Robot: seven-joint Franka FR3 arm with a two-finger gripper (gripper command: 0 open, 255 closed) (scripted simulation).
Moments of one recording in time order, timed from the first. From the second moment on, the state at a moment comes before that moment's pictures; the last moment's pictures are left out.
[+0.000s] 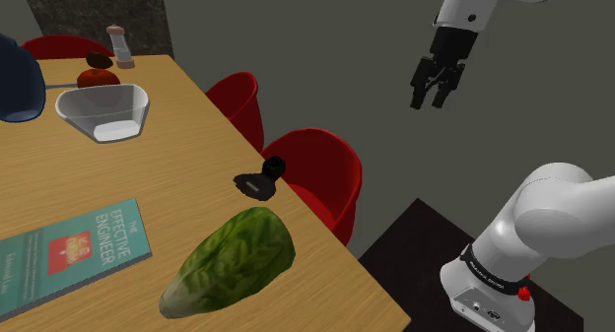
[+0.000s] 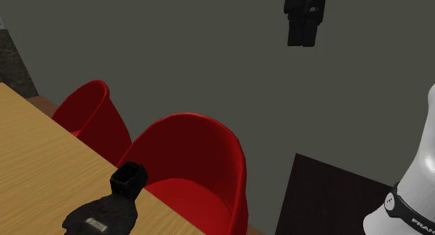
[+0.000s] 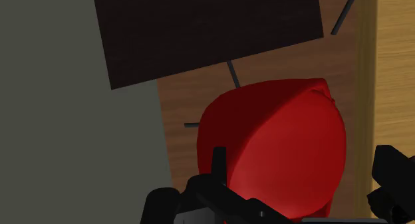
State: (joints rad) arm -0.01 -0.77 -0.04 -2.38 0.11 1.53 0.16
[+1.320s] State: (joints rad) arm 0.06 -0.24 0.24 -2.24 0.07 2.00 0.42
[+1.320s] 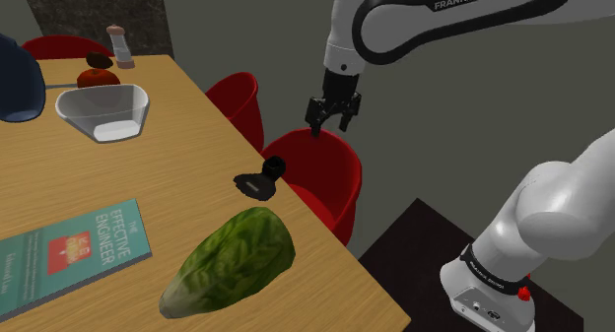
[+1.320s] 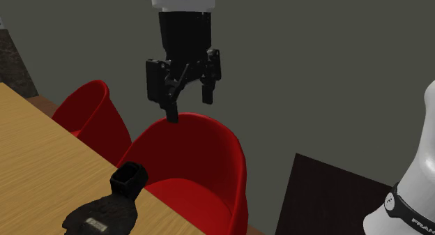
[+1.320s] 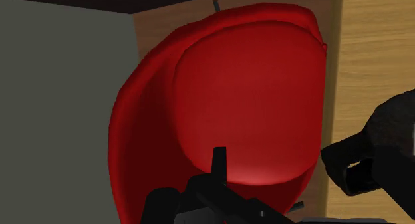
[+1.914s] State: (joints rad) arm 0.10 0.12 0.32 -1.99 -0.12 2.12 0.61
